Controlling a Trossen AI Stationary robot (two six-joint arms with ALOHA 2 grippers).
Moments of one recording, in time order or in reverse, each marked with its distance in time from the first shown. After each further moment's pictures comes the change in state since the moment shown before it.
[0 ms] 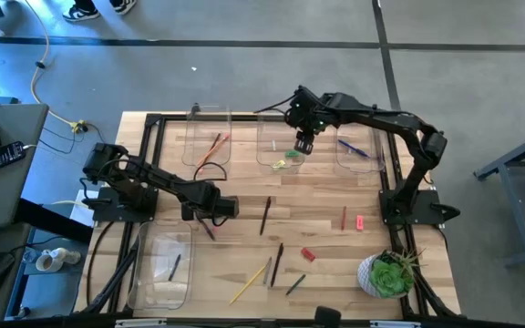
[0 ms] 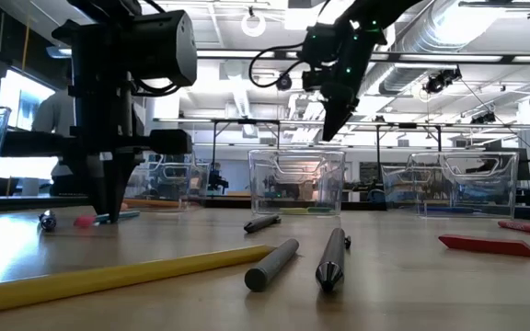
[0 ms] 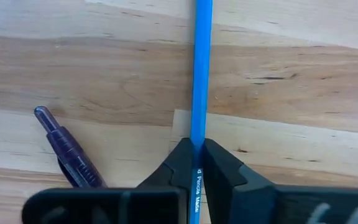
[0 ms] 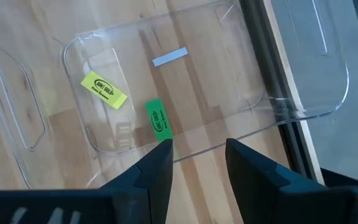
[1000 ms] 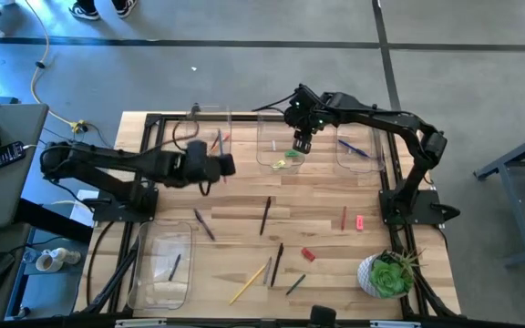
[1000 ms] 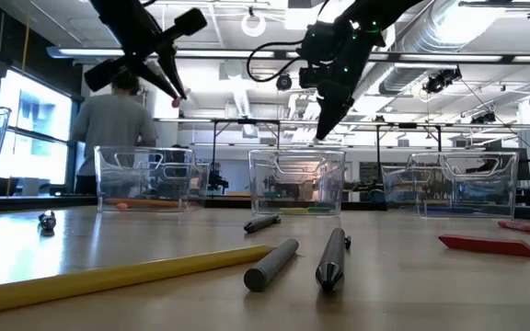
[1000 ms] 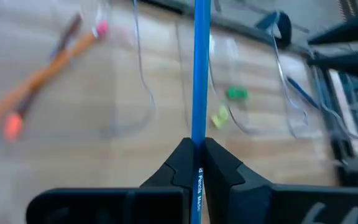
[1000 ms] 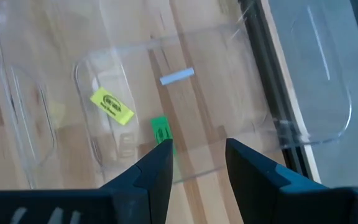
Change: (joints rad) left arm 0.123 -0.454 0.089 0.018 -0.468 0.399; right arm -0.005 0.002 0.000 0.054 -0.046 -0.038
